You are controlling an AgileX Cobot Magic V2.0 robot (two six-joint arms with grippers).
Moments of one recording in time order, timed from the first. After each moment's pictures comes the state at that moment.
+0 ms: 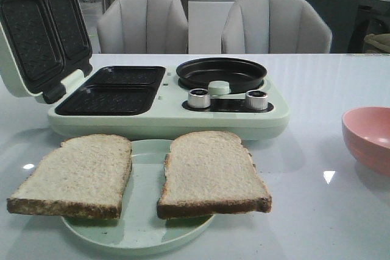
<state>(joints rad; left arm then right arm) -0.04 0.60 -0.66 -0.04 0.56 0.05 -0.03 0.68 -0.70 0.02 0.69 0.02</state>
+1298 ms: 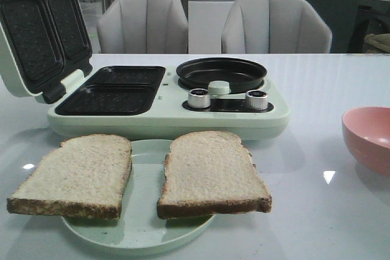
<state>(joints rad) -0.75 0.86 -0.47 0.45 0.51 0.04 -0.03 0.83 -0.70 0.02 0.73 0.02</state>
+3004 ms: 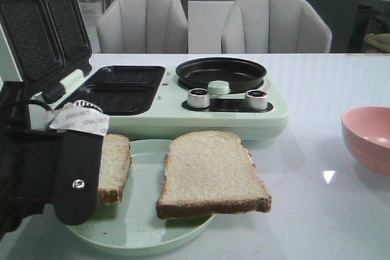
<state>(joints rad) -1.02 1.56 -0.49 1.44 0.67 -0.73 -0.03 0.83 -0.70 0.02 0.72 0.02</state>
